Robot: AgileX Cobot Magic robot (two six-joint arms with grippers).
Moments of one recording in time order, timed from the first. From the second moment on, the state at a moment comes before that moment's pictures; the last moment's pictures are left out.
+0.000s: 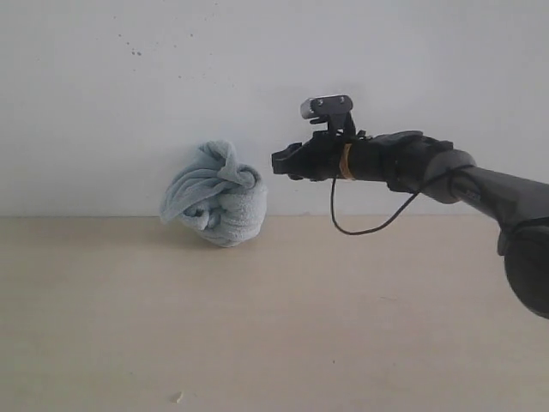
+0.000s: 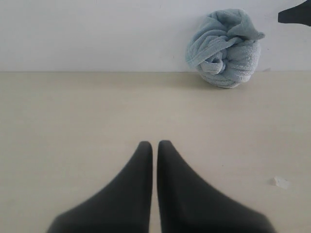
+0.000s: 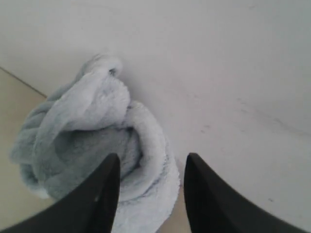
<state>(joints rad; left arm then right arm) -0.04 0.00 0.00 -0.03 0.27 0.00 0.29 2.58 -2.29 -1.75 -0.51 1.76</state>
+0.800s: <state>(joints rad) -0.04 0.00 0.00 -0.03 0.27 0.00 0.36 2.60 -2.30 -1.75 -0.59 1.24</state>
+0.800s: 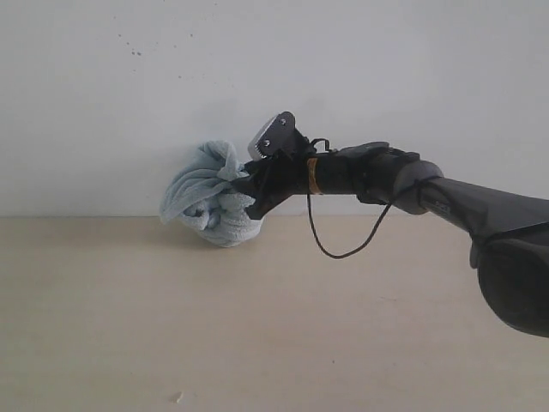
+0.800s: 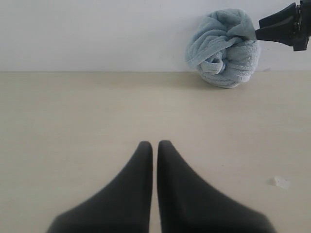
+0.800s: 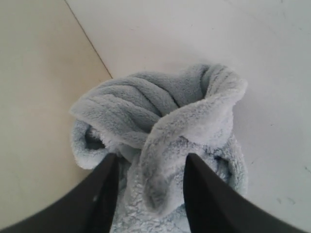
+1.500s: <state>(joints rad) -0.04 0.00 0.00 -0.03 0.27 0.00 0.38 2.65 -2.30 -1.75 -0.52 1.08</state>
